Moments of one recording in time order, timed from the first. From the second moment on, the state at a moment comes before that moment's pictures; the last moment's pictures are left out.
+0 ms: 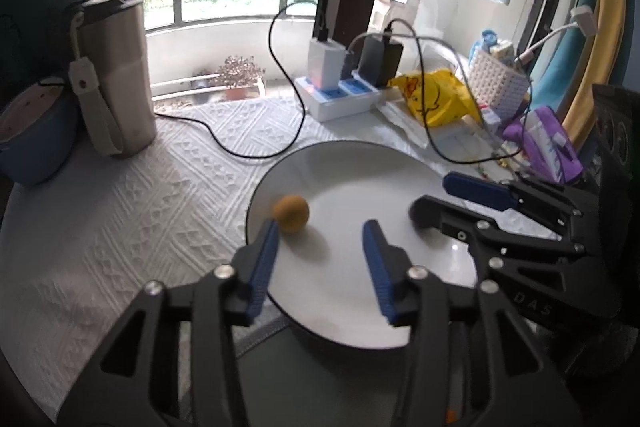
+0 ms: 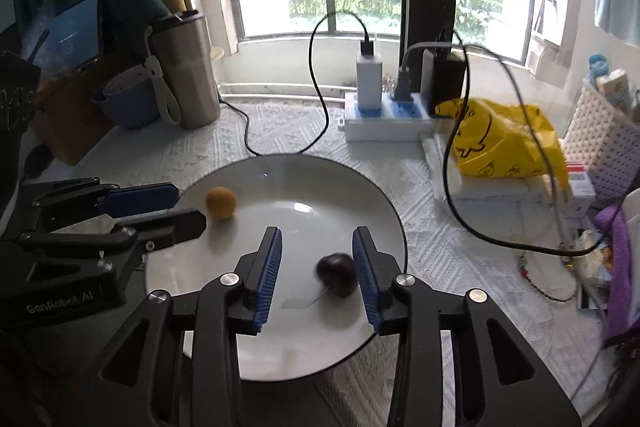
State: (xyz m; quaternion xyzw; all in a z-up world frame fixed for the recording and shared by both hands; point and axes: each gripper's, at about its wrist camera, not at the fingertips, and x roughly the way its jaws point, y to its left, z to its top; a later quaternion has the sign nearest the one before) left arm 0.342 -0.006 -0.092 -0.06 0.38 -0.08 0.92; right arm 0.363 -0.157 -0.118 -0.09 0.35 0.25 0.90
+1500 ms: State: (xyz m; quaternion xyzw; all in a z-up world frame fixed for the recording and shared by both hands) left arm 0.133 -0.019 -0.080 -0.06 0.33 -0.09 0.94; right arm 0.162 -0.185 -0.096 -0.11 0.32 0.23 0.91
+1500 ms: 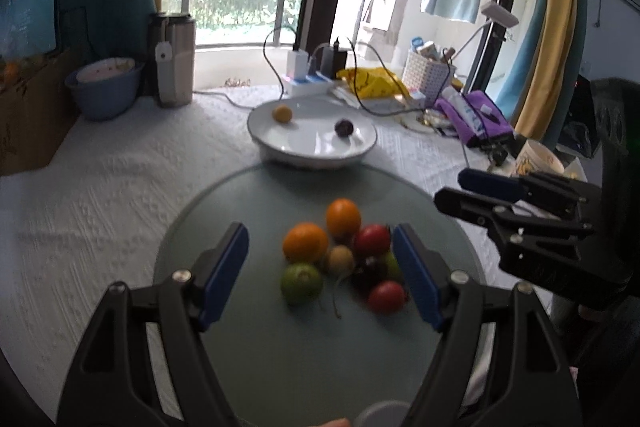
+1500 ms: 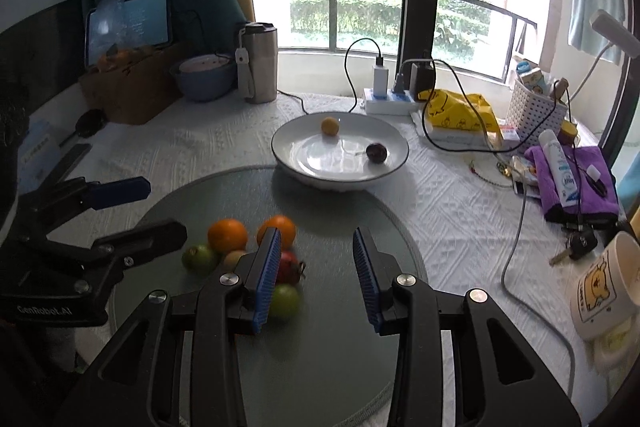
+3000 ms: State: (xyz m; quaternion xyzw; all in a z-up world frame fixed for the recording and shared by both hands) left arm 0.153 -0.008 -0.129 -0.09 0.38 -0.05 0.92; right arm 0.180 -0.180 -0.158 -0.05 0.40 0.31 0.86
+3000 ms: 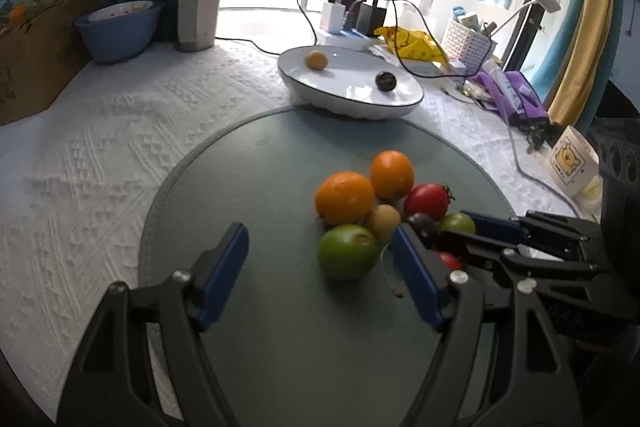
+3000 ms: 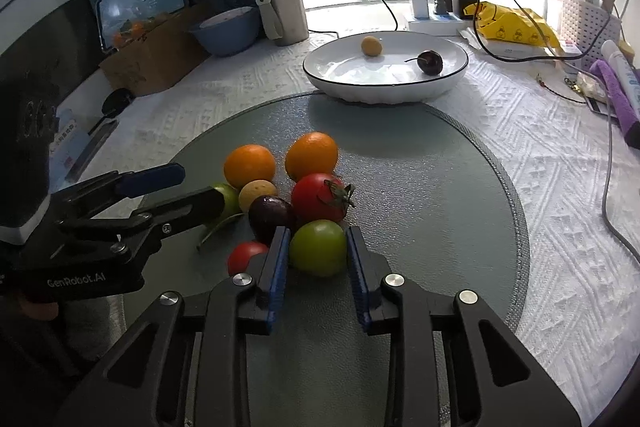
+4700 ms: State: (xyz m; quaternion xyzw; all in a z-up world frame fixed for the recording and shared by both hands) left arm 0.230 0.002 -0.076 -0.07 0.34 -0.10 0.93; right arm 0.255 -0.189 -0.112 -0.06 0.35 0.29 0.89
